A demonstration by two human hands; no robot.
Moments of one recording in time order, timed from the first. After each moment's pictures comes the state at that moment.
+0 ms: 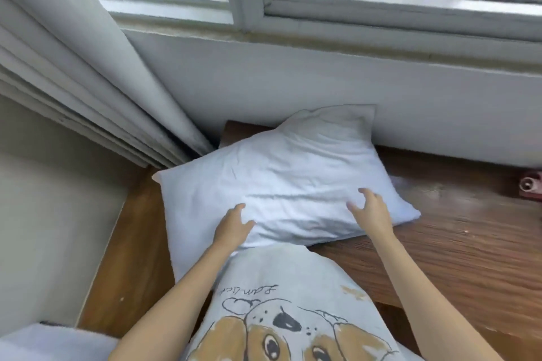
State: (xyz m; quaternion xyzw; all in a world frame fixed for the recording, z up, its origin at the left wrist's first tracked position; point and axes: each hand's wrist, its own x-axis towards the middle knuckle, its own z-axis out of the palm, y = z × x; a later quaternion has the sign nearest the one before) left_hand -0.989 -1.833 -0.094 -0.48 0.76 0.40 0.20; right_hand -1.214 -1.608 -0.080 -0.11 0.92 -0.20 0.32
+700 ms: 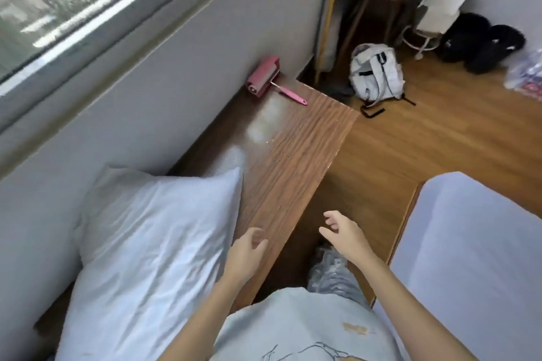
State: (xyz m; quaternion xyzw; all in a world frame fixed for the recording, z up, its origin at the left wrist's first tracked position) left_hand -1.089 -1.599 -0.065 0.08 0.87 0.34 0.34; right_hand -1.004 -1.367 -0.054 0.33 0.84 -0.39 0.19
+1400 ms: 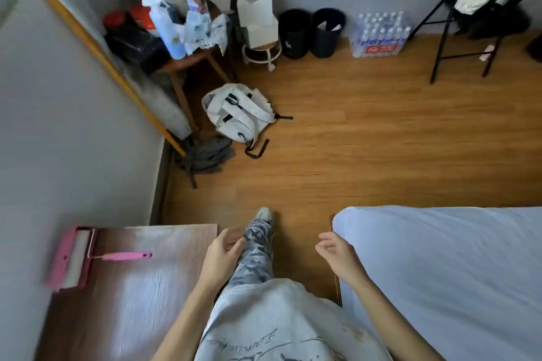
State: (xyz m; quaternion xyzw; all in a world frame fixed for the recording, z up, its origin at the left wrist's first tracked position) left_hand -1.240 -1.006 -0.052 0.26 0.81 0.31 0.42; right_hand -0.999 -0.880 -0.075 0.58 0.60 -0.55 0.02
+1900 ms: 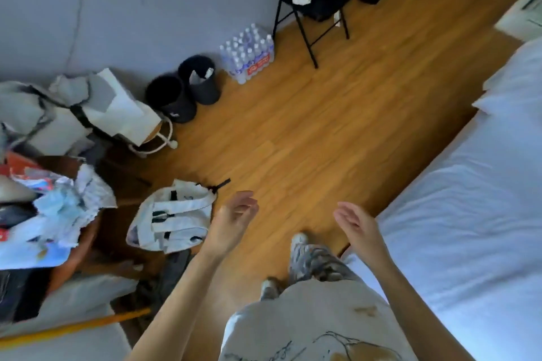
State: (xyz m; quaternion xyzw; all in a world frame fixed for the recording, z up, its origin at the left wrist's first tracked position) left_hand -1.319 -0.515 0.014 0.60 0.59 0.19 0.51; right_hand -1.052 -0.600 -0.012 0.72 0.37 -0.48 -0.34
